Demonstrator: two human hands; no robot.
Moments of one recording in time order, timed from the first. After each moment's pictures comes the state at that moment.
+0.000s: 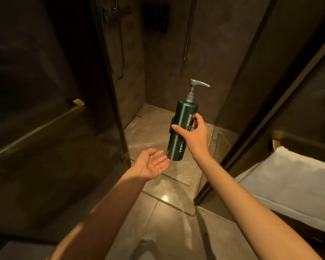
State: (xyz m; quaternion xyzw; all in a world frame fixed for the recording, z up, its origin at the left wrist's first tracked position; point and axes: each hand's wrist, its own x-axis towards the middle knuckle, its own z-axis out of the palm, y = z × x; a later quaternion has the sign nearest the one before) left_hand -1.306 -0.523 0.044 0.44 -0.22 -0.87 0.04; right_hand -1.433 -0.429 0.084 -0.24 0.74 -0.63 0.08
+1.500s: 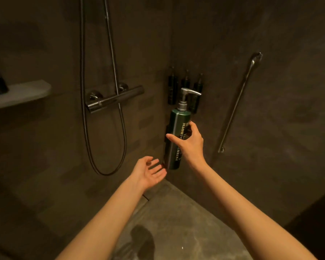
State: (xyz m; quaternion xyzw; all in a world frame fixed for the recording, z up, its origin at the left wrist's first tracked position) left_hand -1.863 -1.017 0.134 0.43 -0.19 -0.85 0.23; right_hand -1.999 -0.965 0.172 -0.41 0.67 -0.61 0.10
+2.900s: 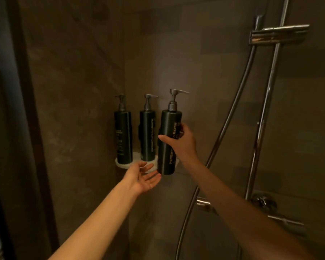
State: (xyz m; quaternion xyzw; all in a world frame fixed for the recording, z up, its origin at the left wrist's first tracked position) left_hand -1.738 -1.162 0.330 0.42 -0.06 -0.49 0.76; right_hand -1.817 -1.287 0.370 -0.72 0.17 -0.51 0.44
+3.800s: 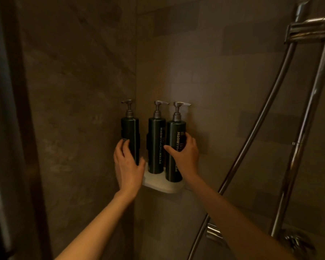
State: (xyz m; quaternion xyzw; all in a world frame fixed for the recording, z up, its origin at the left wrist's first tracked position) left_hand -1.673 -1.206 0.304 0.76 -0.30 0.27 0.51; right_hand -1.763 -1.338 0.339 -0.74 0.21 -0.51 0.38
